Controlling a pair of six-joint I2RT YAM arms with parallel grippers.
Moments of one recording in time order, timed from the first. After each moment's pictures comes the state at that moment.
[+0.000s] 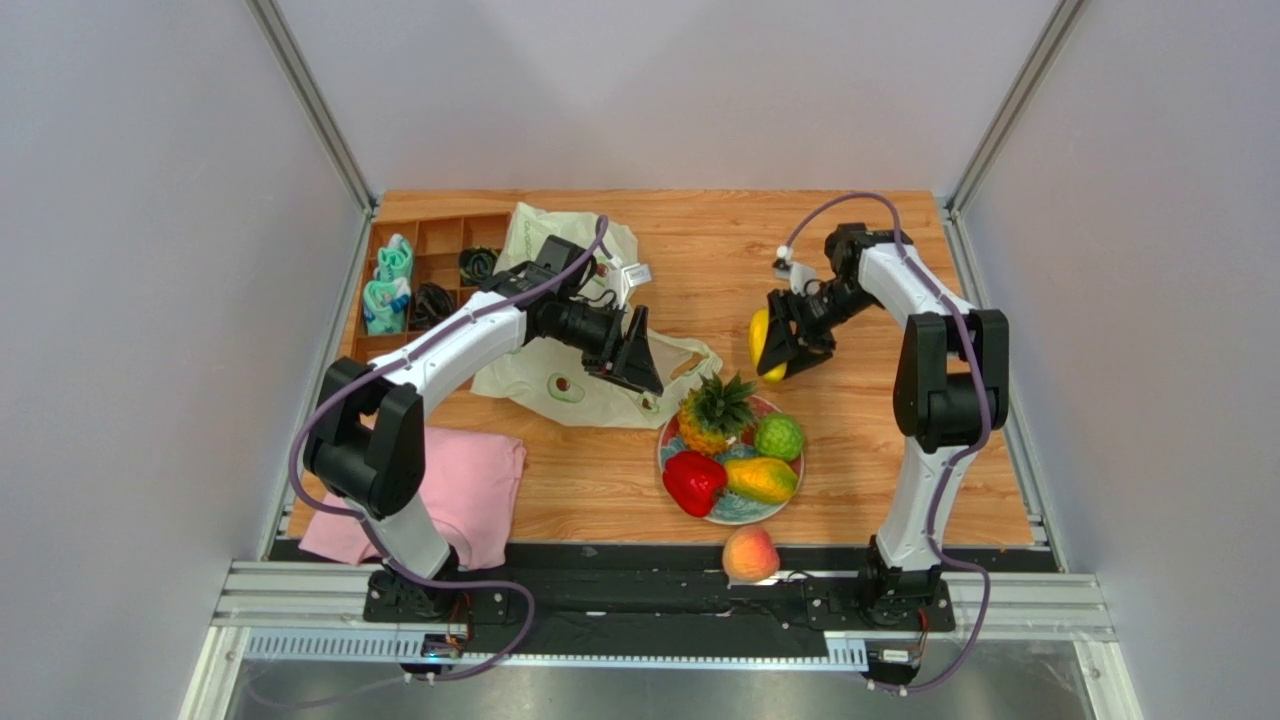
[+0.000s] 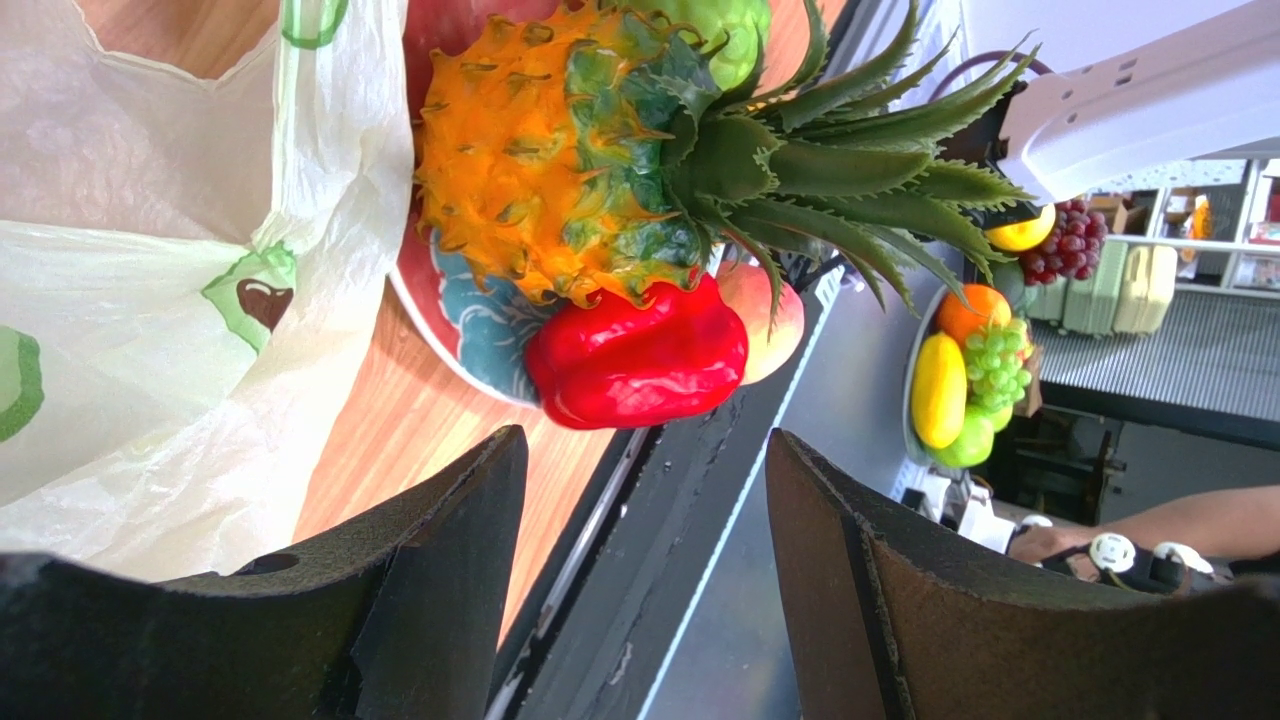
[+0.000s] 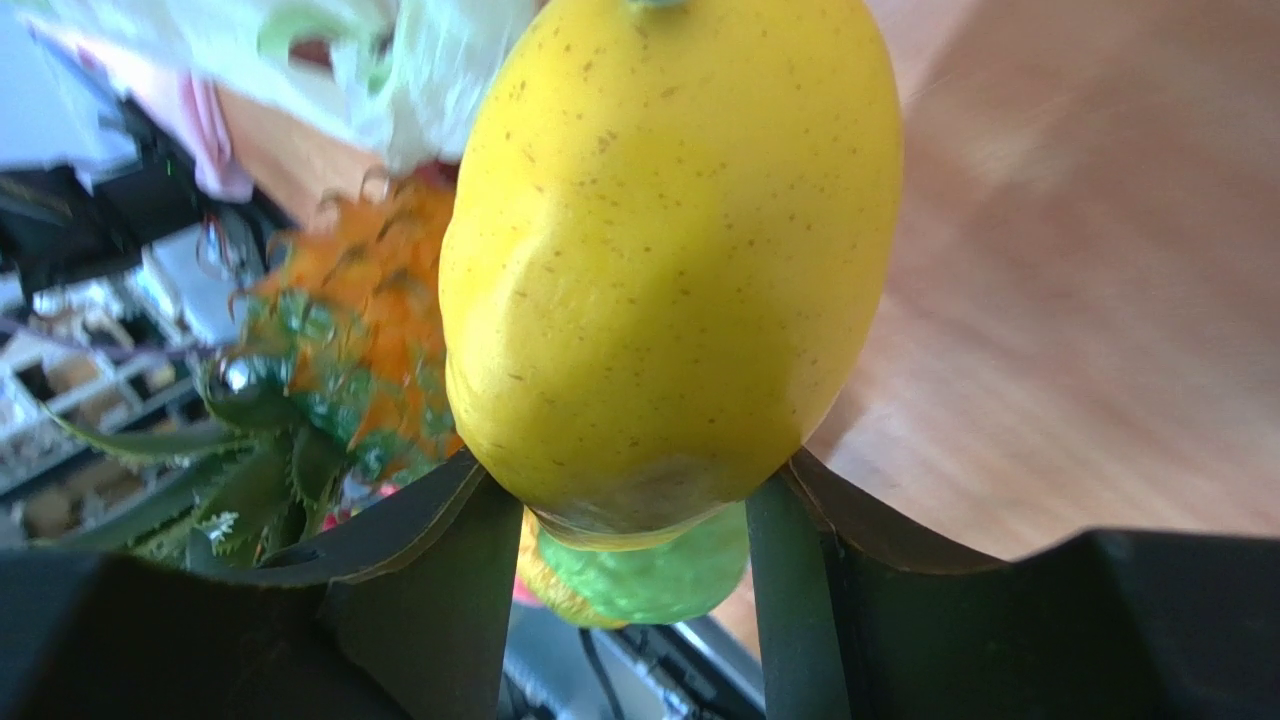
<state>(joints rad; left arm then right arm) -0.49 1.70 1.30 -0.62 0.89 -0.21 0.07 2.00 1.58 -1.13 -0.69 -0.19</state>
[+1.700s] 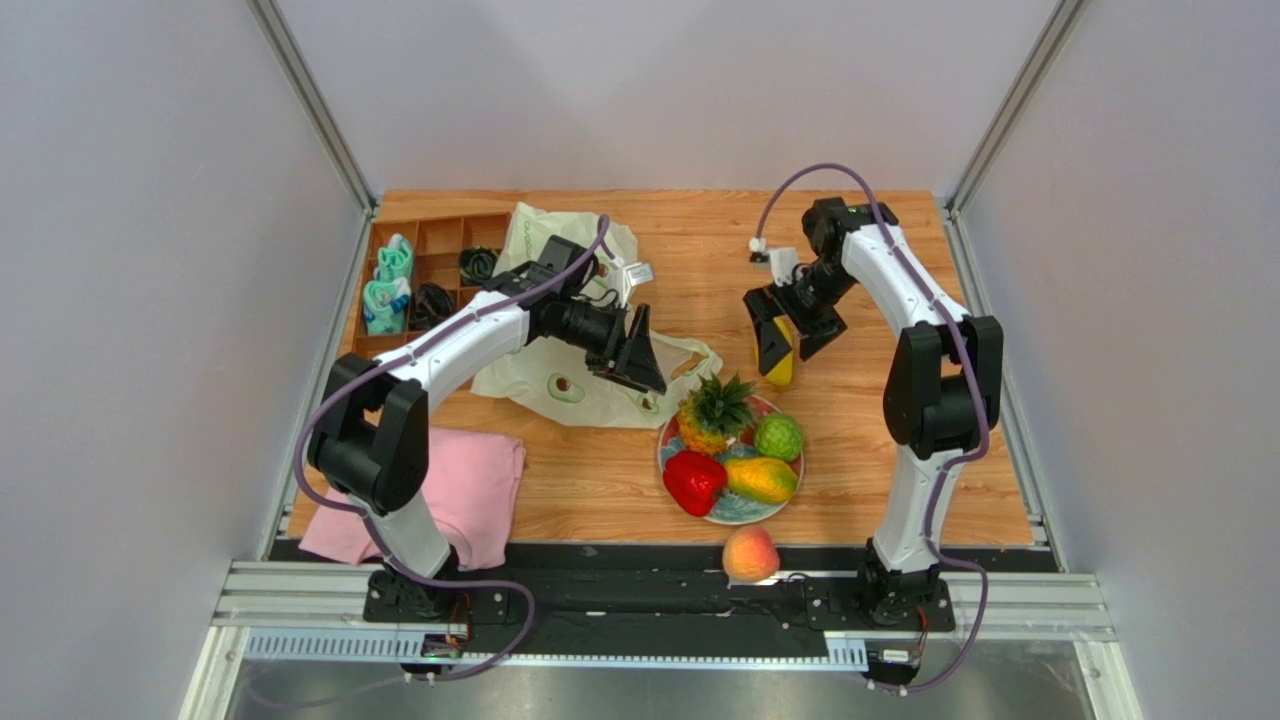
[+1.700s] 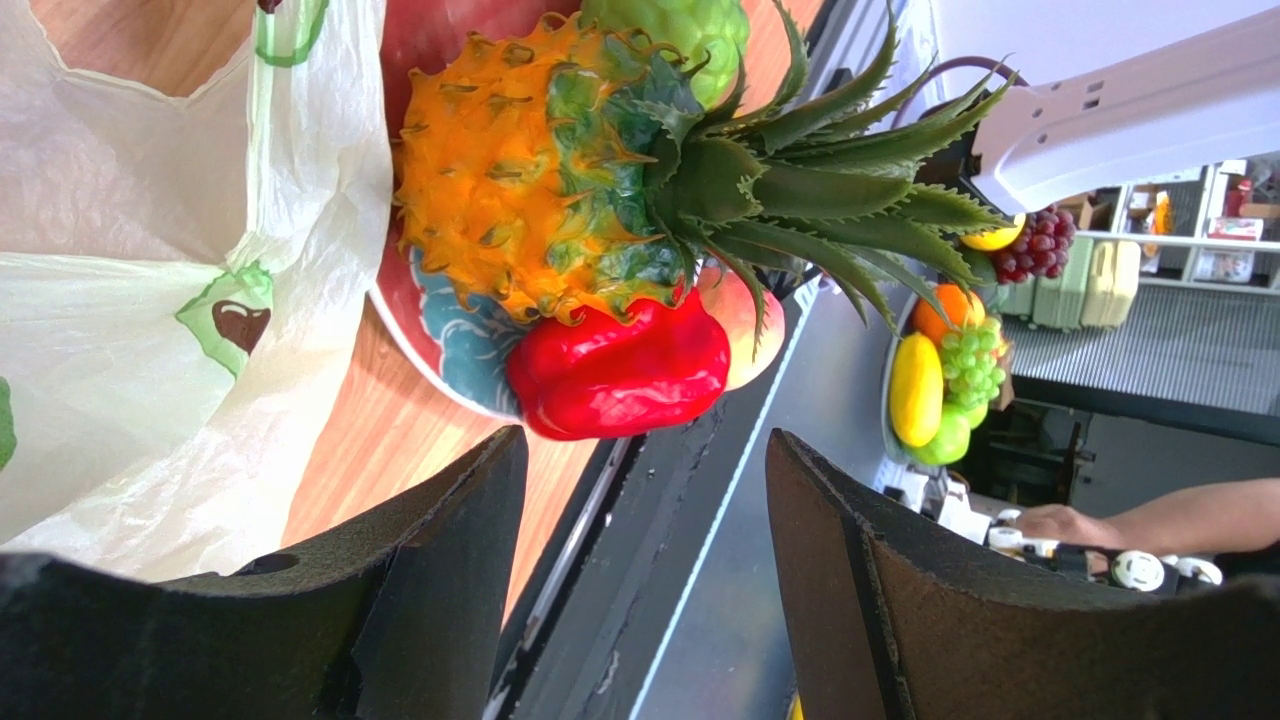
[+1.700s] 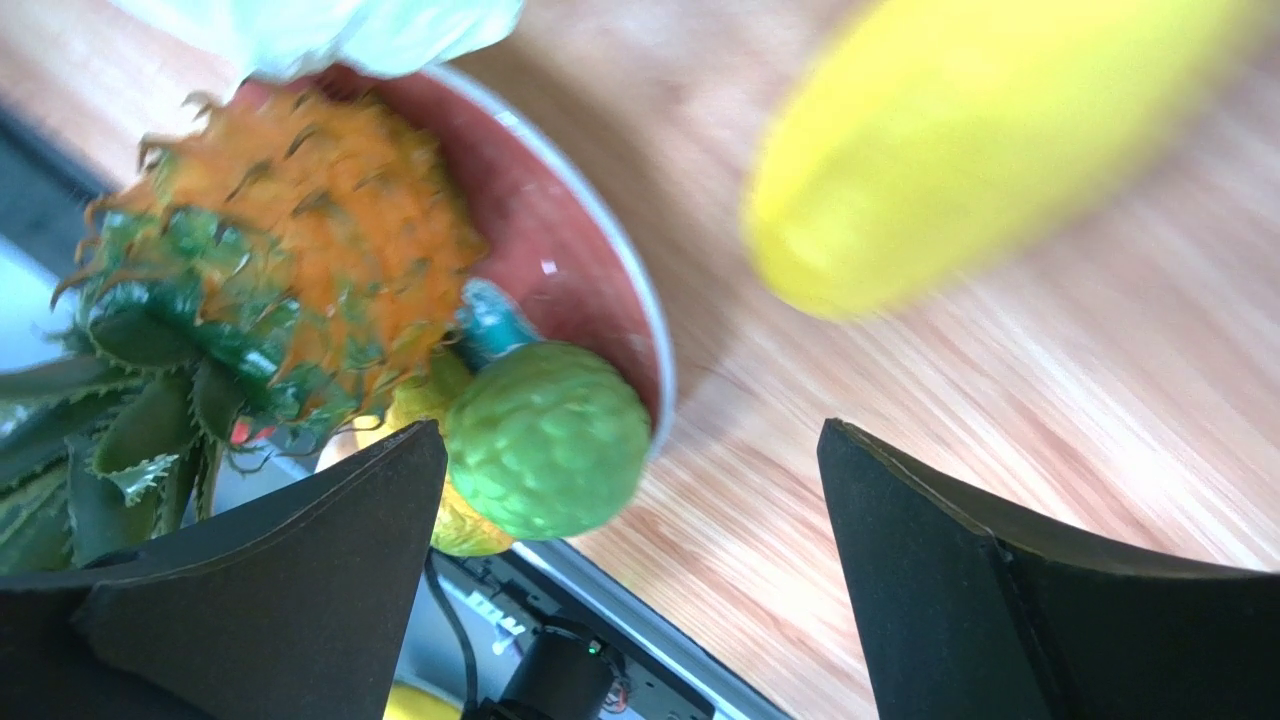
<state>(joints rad) -0.49 1.71 1.30 -0.59 0.93 -0.24 0.16 1.99 1.72 -1.30 -0.45 -0.40</state>
